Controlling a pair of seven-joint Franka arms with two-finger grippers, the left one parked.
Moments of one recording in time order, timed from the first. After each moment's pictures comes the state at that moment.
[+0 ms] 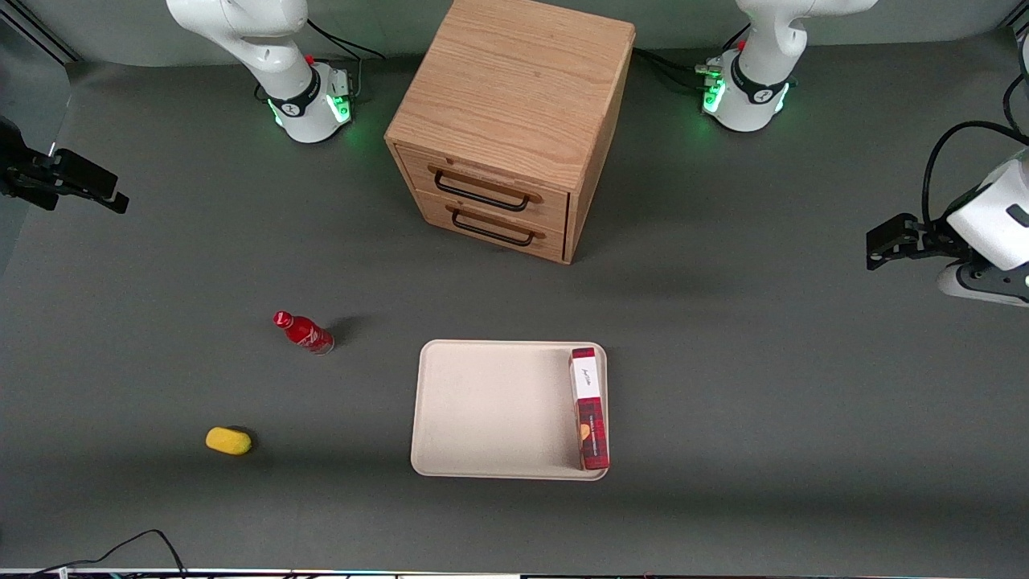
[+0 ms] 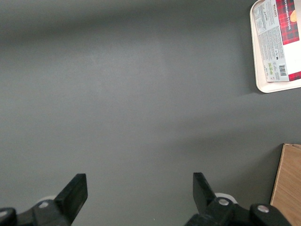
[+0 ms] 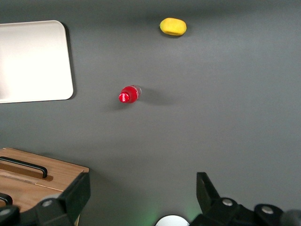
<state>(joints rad) -0.09 0.01 0.10 -1.40 0.02 1.37 0.12</state>
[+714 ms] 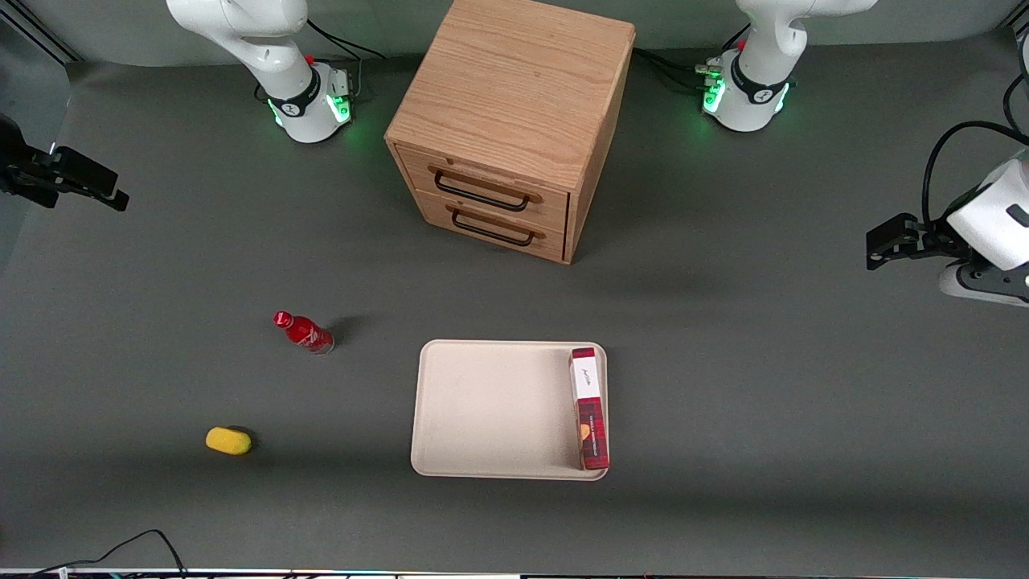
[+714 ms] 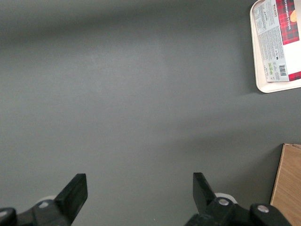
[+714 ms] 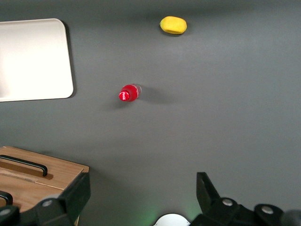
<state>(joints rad) -0.09 0.02 0.11 -1.40 0.02 1.37 0.12</state>
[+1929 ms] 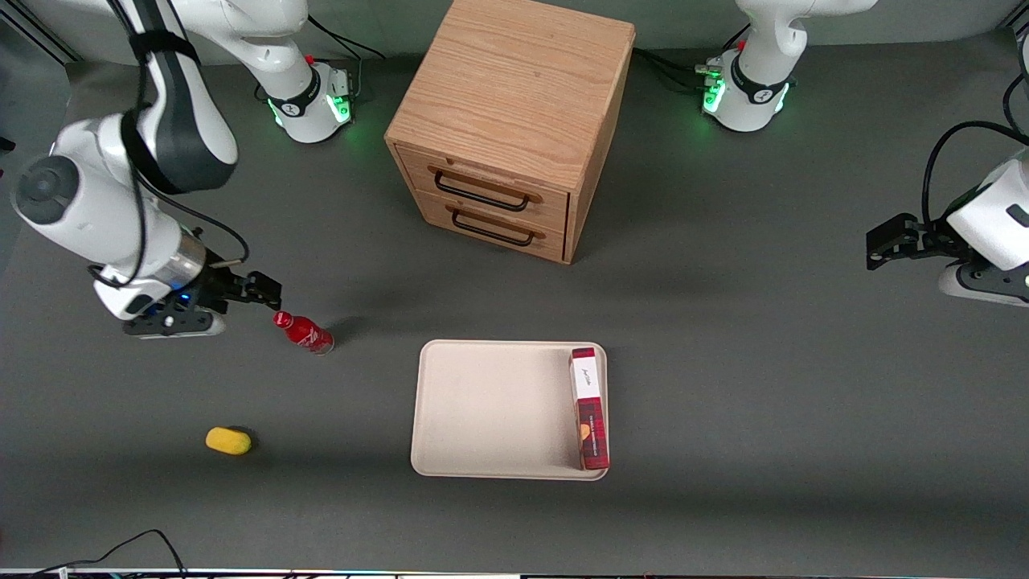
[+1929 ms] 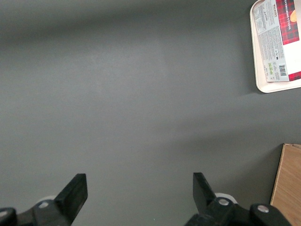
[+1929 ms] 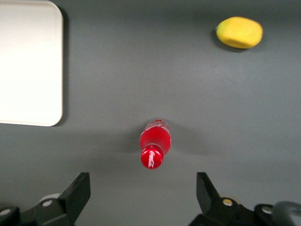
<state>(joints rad) -0.09 0.13 0.23 -1.99 0.00 2.14 0.12</state>
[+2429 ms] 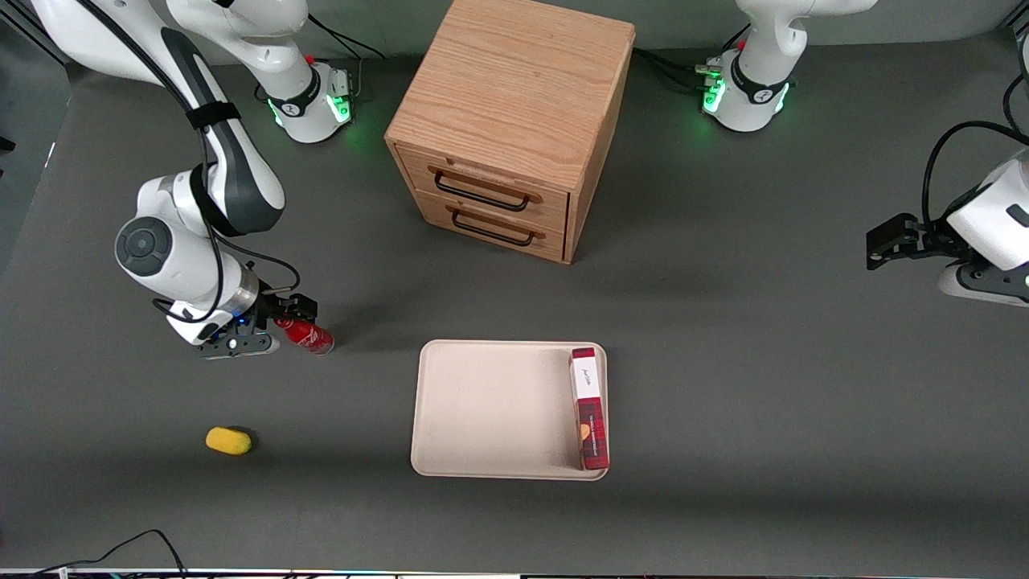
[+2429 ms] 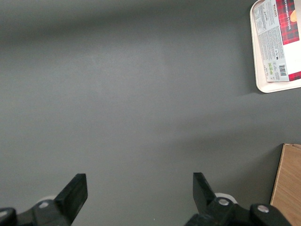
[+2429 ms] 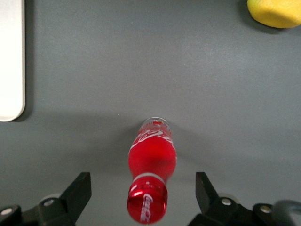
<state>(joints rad) -0.09 0.26 0.24 -2.05 -0.07 2.28 0.12</state>
